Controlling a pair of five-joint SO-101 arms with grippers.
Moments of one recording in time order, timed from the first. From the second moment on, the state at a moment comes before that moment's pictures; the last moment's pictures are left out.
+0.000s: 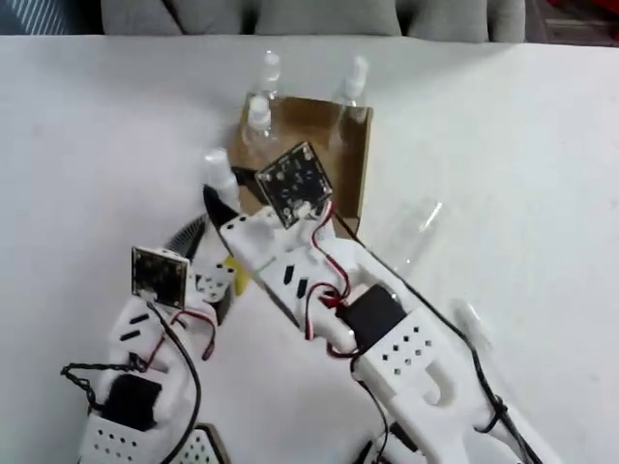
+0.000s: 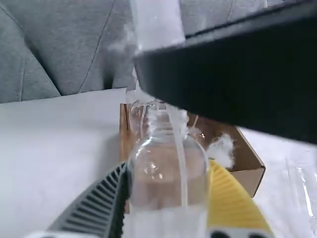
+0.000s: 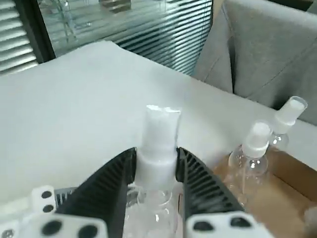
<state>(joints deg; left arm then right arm) 10.7 -104.1 92.0 35.3 2.9 -44.0 -43.6 42.2 26.6 0.5</state>
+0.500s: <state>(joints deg) 10.5 -104.1 92.0 35.3 2.9 -44.2 -47.3 32.1 40.9 -0.7</state>
